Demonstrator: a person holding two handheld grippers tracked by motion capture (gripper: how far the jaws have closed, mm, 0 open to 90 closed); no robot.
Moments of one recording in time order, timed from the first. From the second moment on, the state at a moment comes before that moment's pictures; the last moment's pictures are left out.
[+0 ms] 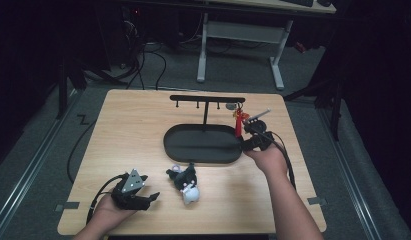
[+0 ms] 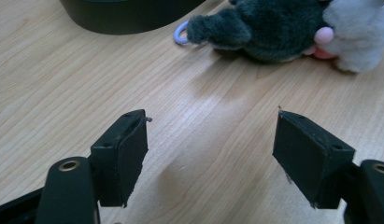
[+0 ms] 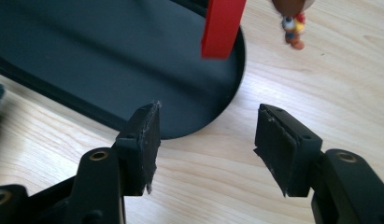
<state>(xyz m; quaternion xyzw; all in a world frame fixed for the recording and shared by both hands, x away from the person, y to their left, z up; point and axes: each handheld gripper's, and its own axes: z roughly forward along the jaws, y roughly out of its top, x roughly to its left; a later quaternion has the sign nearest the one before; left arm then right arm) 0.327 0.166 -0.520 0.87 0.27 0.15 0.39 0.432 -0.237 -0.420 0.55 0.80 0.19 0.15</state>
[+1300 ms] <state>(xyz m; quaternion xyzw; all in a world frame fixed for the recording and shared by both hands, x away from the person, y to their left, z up) 0.347 0.134 -0.517 0.85 0.32 0.16 0.38 0.283 -0.274 -0.505 0.53 0.72 0.36 0.26</state>
